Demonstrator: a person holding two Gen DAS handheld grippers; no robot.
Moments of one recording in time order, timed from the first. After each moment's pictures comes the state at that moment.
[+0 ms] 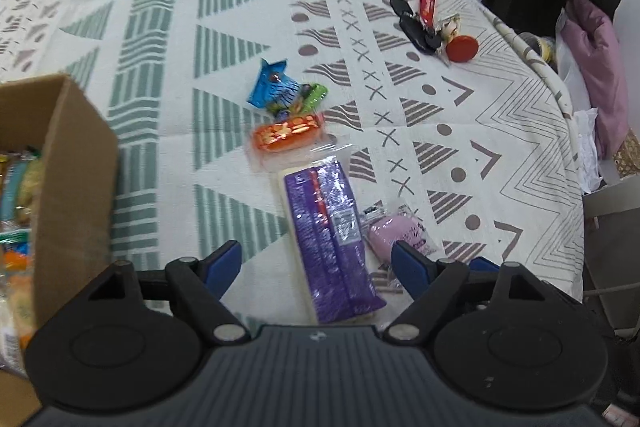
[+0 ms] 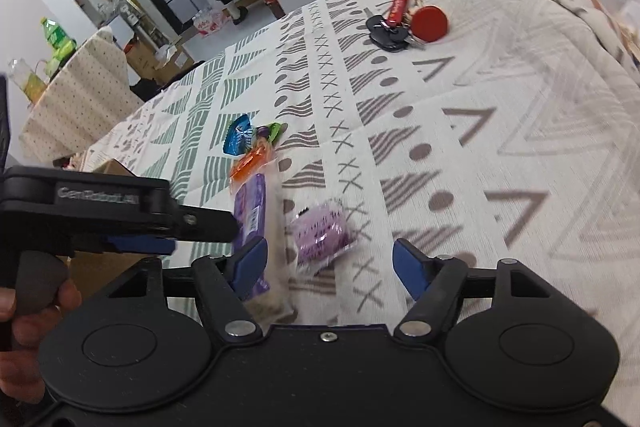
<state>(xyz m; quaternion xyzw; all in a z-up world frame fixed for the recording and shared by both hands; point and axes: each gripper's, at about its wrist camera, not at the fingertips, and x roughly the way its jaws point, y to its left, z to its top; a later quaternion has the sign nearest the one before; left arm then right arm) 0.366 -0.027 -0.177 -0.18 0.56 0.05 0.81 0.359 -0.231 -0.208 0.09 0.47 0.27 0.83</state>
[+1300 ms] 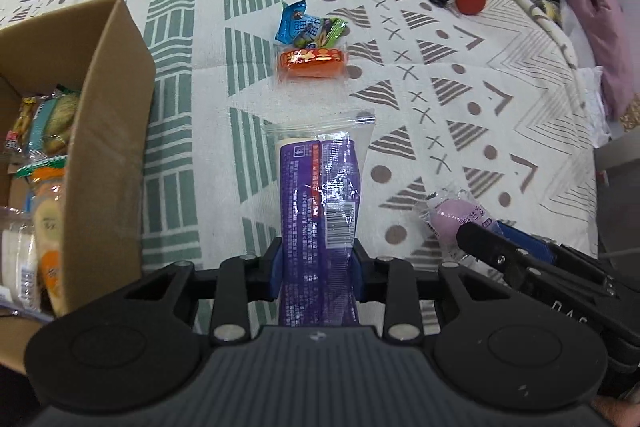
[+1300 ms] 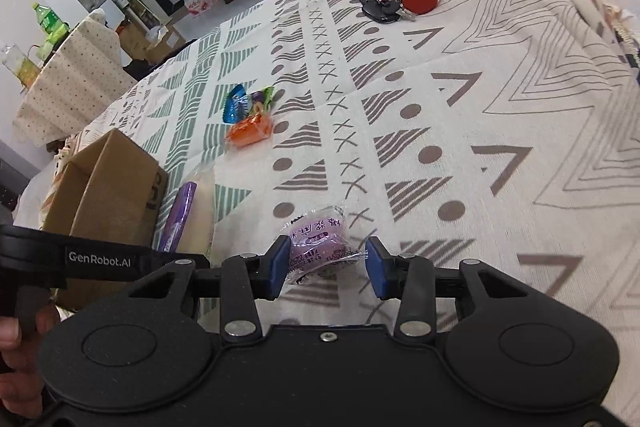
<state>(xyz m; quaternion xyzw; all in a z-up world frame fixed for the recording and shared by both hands) 0.311 -0.023 -0.178 -0.16 0.59 0.05 0.79 0.329 -0.239 -0.200 0.09 0.51 0.25 0.82</state>
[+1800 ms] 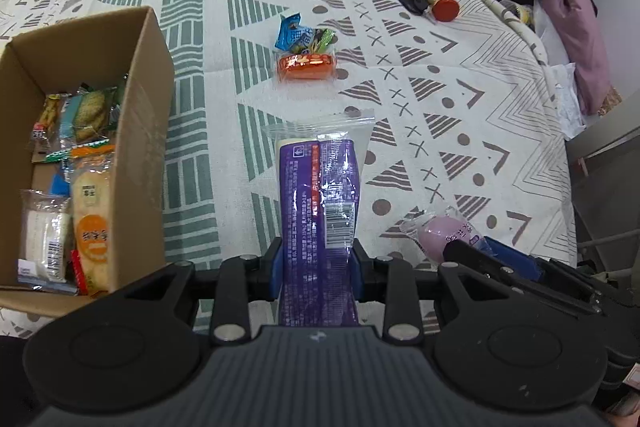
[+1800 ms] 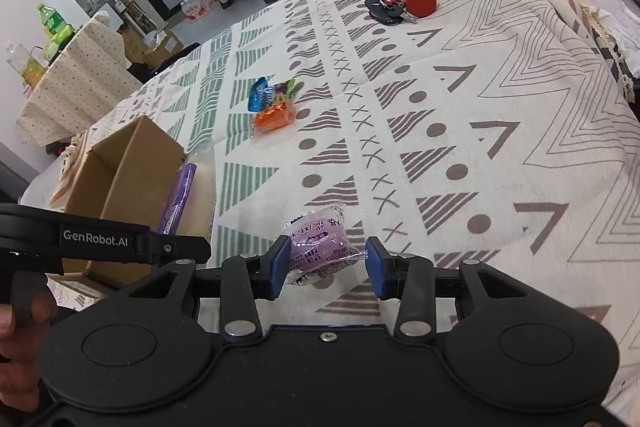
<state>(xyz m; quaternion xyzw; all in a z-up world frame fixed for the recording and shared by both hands) 0.278 -0.021 -0.147 -0.16 0.57 0.04 0.81 0.287 -0.233 -0.175 0.09 0.50 0.24 0.83</state>
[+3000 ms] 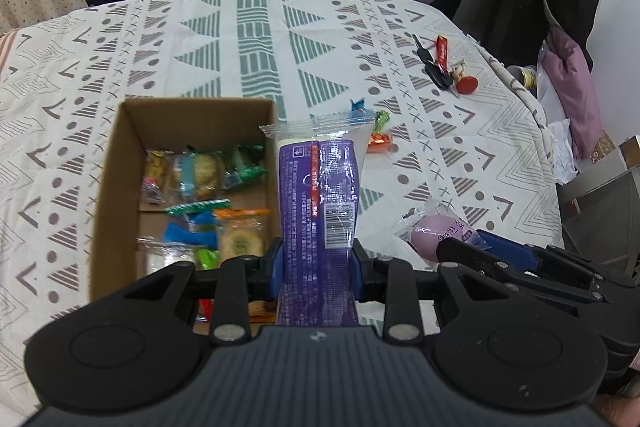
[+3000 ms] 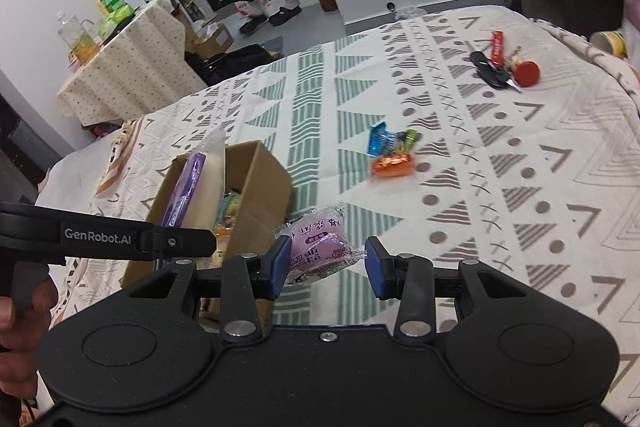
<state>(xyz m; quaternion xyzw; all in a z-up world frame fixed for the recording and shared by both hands) 0.248 0.069 -0.069 -0.16 0.53 0.05 0.83 0.279 -0.135 -0.100 0.05 0.47 0.30 0.83</state>
